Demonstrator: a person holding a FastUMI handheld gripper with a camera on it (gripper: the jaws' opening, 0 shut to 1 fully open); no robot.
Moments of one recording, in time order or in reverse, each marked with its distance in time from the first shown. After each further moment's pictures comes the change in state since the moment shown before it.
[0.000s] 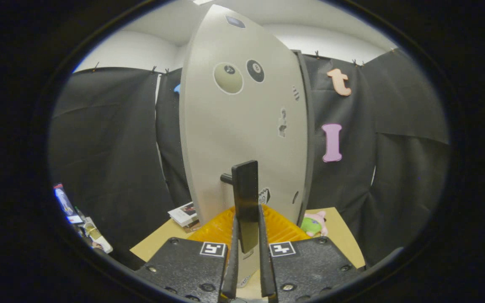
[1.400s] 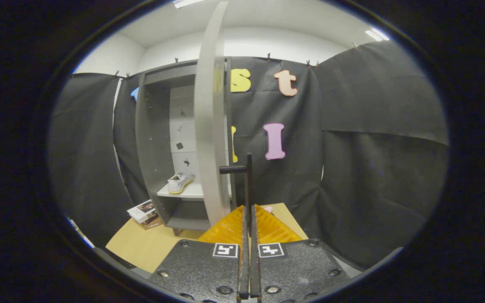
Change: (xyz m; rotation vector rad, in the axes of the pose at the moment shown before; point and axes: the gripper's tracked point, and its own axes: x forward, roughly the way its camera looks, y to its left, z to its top) arm -0.060 -0.142 -0.013 0.037 -0.009 -0.248
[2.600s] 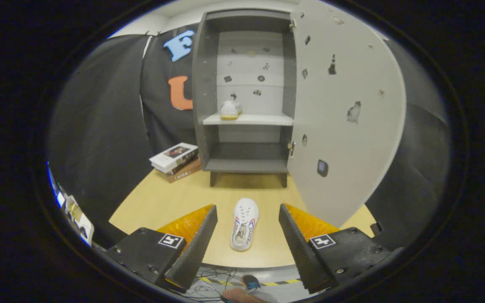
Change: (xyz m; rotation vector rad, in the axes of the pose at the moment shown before) arm 0.028 0.214 -0.257 -0.069 0.355 0.101
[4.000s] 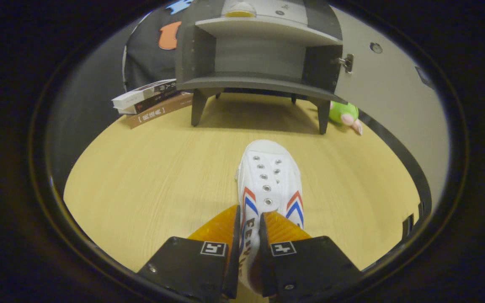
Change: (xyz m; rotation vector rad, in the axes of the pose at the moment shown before) arm 0.240 0.021 -0.140 -0.035 0.192 -0.036
